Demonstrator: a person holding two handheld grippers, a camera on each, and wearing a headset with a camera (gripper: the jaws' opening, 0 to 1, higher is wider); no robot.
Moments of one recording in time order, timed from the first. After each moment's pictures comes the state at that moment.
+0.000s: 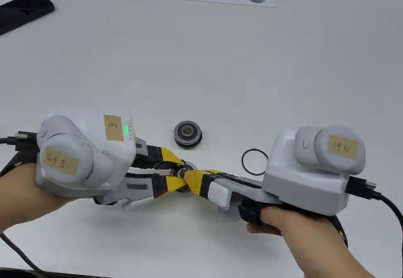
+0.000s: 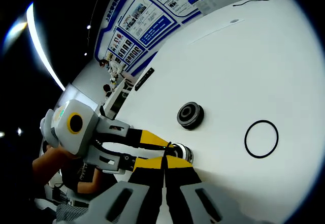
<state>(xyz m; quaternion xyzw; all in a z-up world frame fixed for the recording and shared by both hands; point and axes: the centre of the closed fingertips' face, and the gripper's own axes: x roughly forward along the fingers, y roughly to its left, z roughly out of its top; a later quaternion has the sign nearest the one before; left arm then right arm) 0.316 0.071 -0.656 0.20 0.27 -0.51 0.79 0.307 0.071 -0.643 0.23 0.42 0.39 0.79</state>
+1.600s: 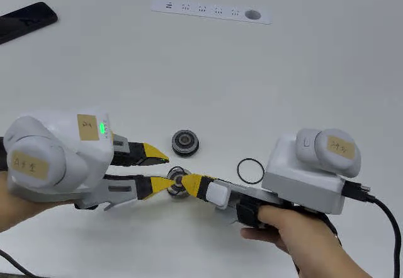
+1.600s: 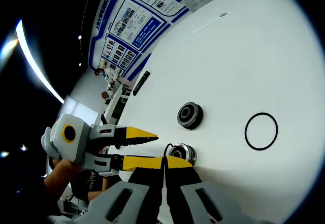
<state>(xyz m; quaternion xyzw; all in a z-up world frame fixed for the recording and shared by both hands) 0.319 0.092 -0.626 0.19 0.25 -0.47 0.83 0.307 0.071 -0.634 0.28 0.44 0.36 0.77</state>
